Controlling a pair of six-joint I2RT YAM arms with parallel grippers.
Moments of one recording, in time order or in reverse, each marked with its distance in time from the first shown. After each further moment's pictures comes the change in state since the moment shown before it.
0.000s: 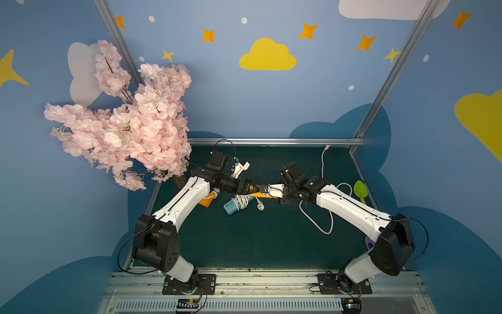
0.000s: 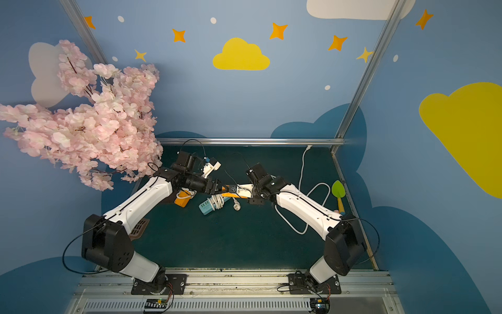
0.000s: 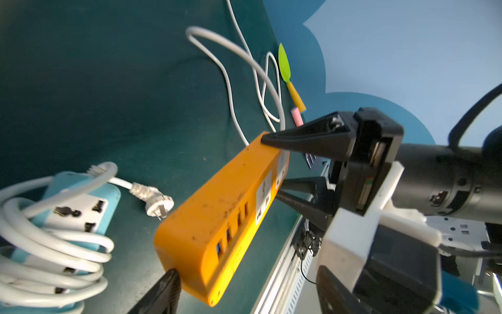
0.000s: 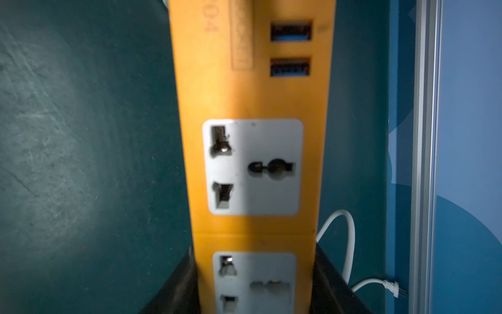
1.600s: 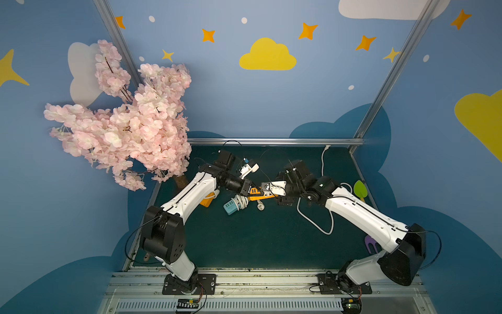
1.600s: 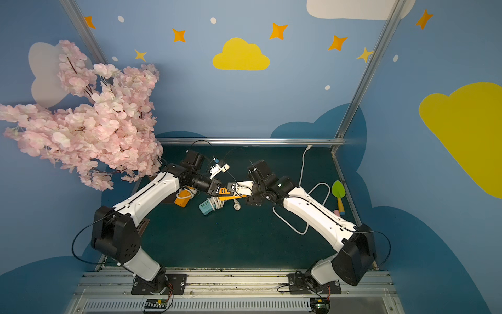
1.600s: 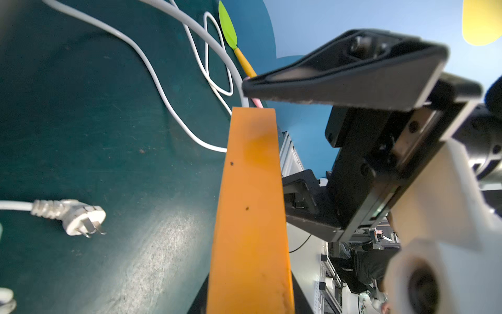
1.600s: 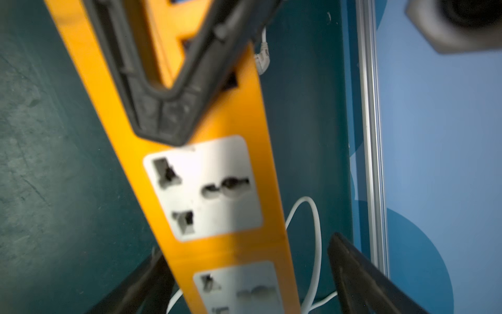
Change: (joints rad) left arm -0.019 0.080 0.086 -0.030 0.189 0.087; right arm -0.018 -0.105 0.042 0.020 -0.056 0.043
